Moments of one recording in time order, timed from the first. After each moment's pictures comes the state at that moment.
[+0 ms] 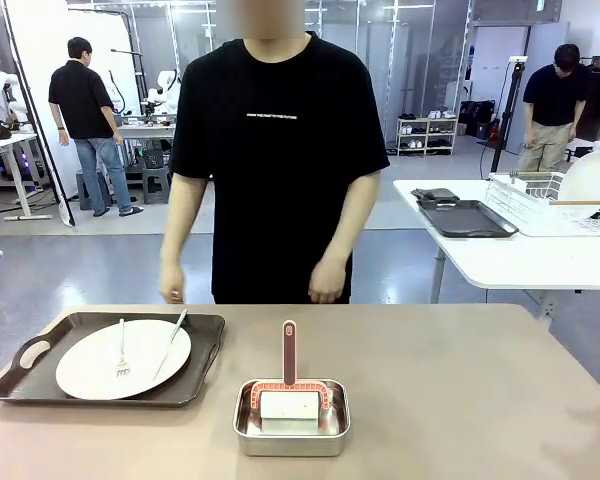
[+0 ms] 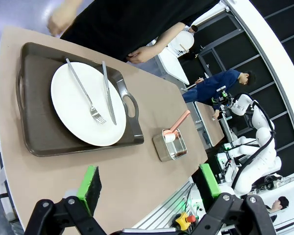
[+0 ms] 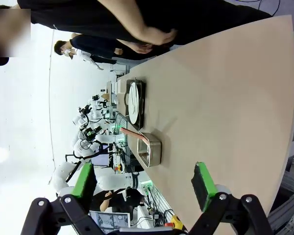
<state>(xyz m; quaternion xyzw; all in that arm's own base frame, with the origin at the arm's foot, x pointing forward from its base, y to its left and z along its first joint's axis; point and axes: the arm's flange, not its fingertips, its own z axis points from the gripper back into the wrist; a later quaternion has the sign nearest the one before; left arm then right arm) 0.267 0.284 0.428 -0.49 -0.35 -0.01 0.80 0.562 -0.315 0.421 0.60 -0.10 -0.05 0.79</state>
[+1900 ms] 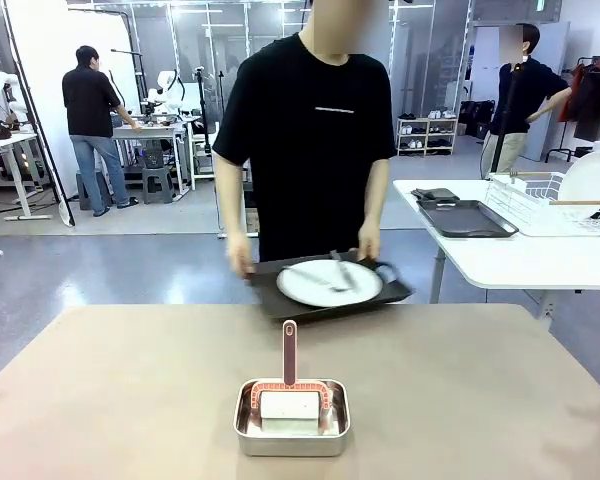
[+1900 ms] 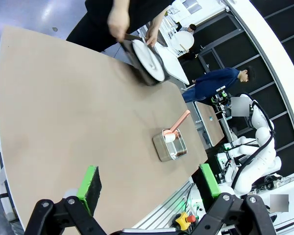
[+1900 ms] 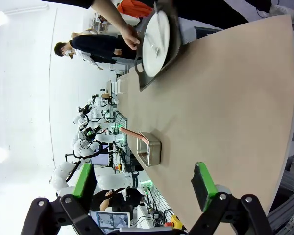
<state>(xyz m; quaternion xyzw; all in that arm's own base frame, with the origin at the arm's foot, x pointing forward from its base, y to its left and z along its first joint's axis) 0.267 0.284 0.428 -0.49 -0.35 -0.01 0.80 0.563 -0.316 0.420 0.60 -0.09 -0.05 0.79</state>
